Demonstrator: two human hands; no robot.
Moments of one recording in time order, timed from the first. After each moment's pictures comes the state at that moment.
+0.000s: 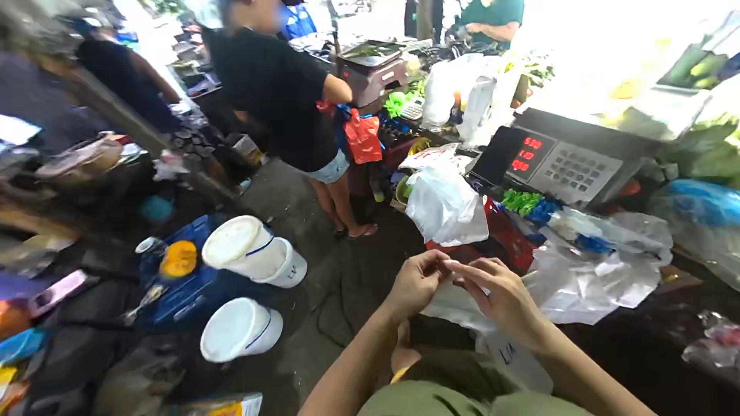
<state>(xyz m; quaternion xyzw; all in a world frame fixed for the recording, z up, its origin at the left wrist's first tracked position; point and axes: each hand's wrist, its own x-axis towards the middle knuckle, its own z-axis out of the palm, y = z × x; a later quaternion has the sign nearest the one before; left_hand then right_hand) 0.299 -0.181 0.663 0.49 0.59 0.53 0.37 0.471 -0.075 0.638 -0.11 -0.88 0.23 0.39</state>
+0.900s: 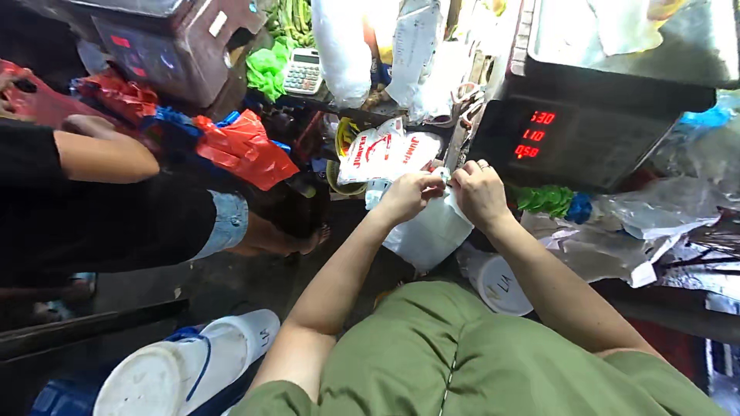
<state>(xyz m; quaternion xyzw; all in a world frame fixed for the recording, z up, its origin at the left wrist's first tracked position) 0.085 0.151 0.623 0.82 0.41 0.26 0.30 0.283 0.153 0.613 -0.51 -0.83 0.03 0.20</state>
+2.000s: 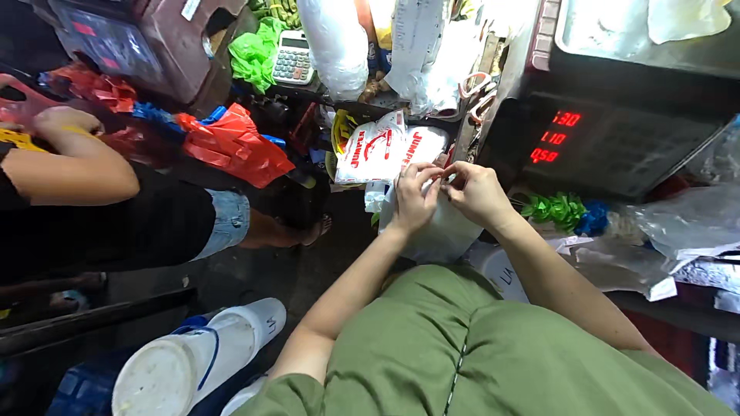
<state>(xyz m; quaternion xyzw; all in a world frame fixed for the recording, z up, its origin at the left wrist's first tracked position) 0.113 0.155 0.569 0.68 0.54 0.43 0.24 0.265 0.171 0.638 -0.55 -0.74 0.31 0.21</state>
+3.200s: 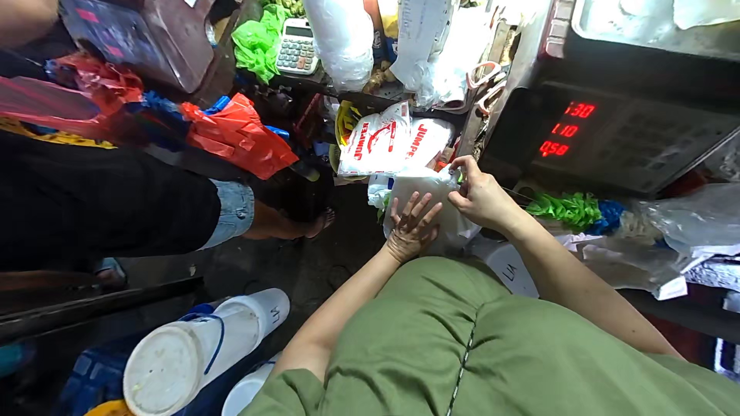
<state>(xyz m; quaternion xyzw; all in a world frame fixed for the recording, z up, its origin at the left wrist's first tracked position) 0.098 0.091 0.454 0.79 0.46 0.40 -0.07 0.281 0.167 0.619 -0.52 -0.76 0.37 0.14</state>
